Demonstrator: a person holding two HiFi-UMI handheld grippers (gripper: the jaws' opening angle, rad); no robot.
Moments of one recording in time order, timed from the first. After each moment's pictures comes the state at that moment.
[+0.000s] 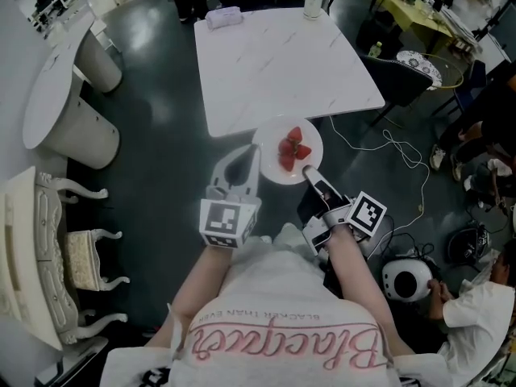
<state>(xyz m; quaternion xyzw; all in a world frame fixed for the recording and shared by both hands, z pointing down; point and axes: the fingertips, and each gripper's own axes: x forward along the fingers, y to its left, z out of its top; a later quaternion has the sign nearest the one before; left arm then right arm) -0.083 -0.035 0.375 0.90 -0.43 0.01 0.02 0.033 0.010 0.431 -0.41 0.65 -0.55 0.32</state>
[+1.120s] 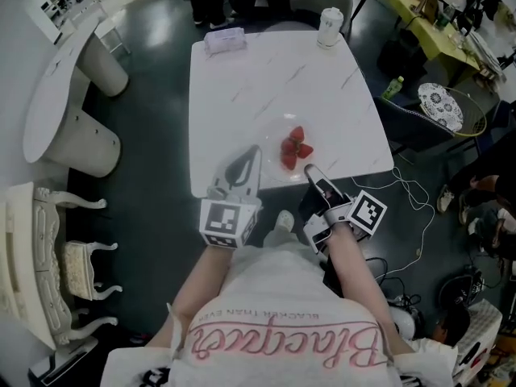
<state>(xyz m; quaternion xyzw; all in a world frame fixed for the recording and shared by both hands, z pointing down) 0.003 -0.257 0.384 0.88 -0.47 0.02 0.02 0.126 -0.229 0.445 -0.38 0.66 -0.58 0.30</state>
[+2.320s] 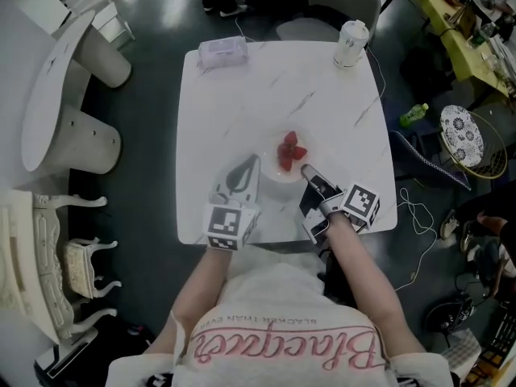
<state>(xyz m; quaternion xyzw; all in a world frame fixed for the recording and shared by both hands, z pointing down) 0.035 -0.451 0.455 0.85 -0.51 0.10 0.08 0.154 -0.444 0.522 -0.37 0.64 -0.65 0.19</state>
